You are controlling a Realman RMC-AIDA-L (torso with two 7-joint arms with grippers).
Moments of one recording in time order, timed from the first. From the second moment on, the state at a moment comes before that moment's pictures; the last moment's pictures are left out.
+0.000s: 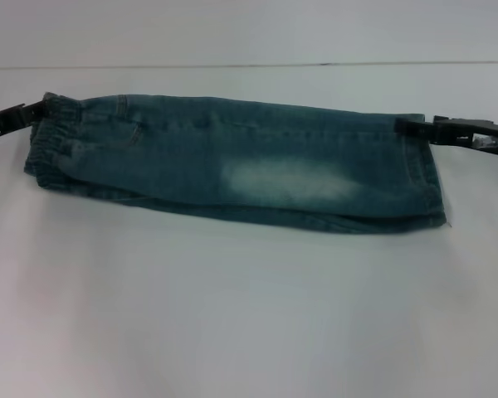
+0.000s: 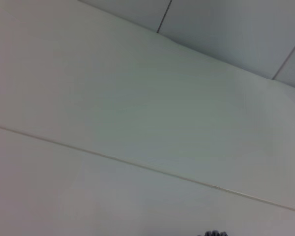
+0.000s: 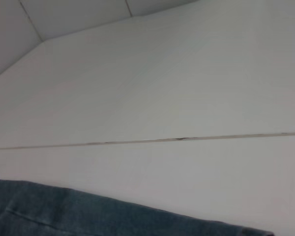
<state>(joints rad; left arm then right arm) -0.64 -2.10 0.40 0.67 2.24 0.82 -2.00 0.68 2.05 -0.55 -0.45 -2.09 -0.85 1.73</state>
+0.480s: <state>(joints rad) -0.62 -2.07 0.42 0.71 2.31 1.00 -2.04 0.60 2.03 -0.53 -0.60 -2.04 -1.23 1.75</state>
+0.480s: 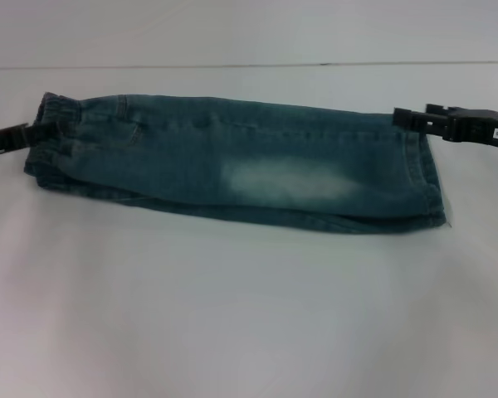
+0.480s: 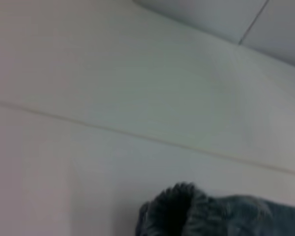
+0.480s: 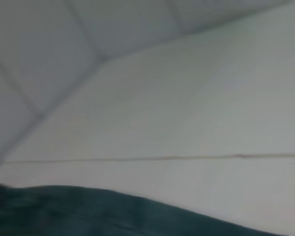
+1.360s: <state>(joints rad) -0.67 -2.05 0.49 0.68 2.51 0.92 -2.44 0.60 2.03 -0.64 -0.68 -2.09 -1.69 1.64</state>
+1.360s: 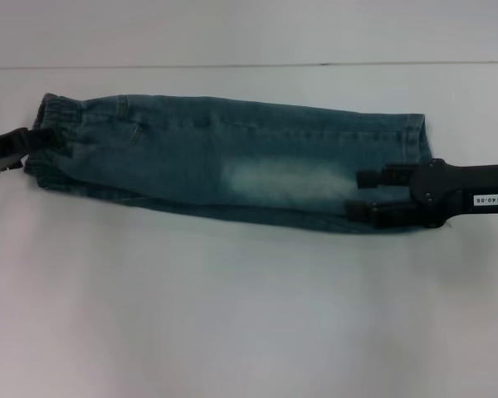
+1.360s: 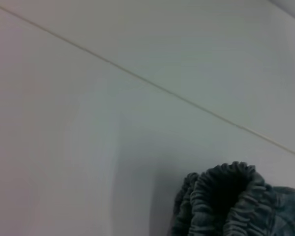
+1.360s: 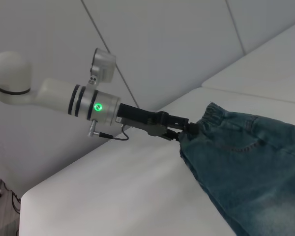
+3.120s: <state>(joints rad) -0.68 -2.10 0.59 0.97 2.31 1.26 -2.37 0.64 2.08 -0.64 -0.55 -2.05 -1.34 1.59</state>
